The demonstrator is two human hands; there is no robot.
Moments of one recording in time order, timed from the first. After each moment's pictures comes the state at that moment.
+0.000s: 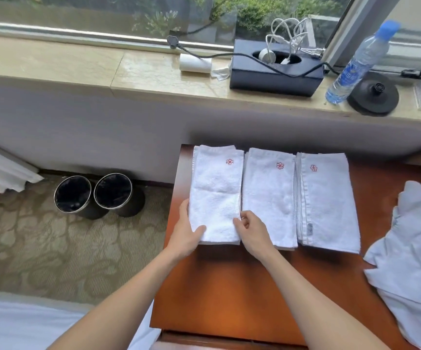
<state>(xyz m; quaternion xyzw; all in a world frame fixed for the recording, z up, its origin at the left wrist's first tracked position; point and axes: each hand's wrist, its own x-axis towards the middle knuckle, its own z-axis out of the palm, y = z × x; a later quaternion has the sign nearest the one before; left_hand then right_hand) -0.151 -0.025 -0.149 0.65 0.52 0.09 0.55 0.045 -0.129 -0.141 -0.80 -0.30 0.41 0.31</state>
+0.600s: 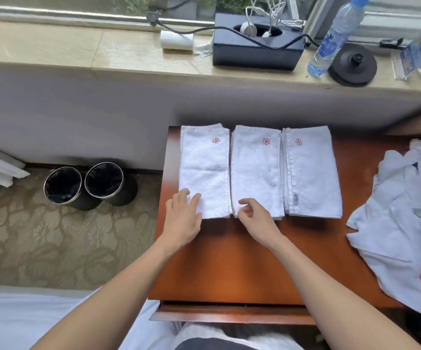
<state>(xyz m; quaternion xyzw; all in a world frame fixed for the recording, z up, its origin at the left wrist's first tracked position) -0.150 -0.053 -0.135 0.89 0.43 -0.03 0.17 0.053 -0.180 -0.125 -0.80 -0.31 0.43 0.29</state>
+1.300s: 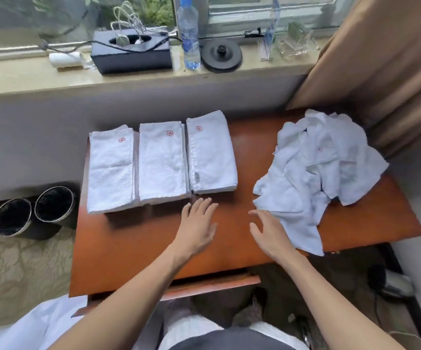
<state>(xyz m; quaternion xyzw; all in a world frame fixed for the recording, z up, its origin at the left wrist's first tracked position) 0.026 -0.276 -0.099 0.94 0.27 -0.06 0.20 0.188 -0.447 -0.091 -0.86 -0.33 0.31 0.23</state>
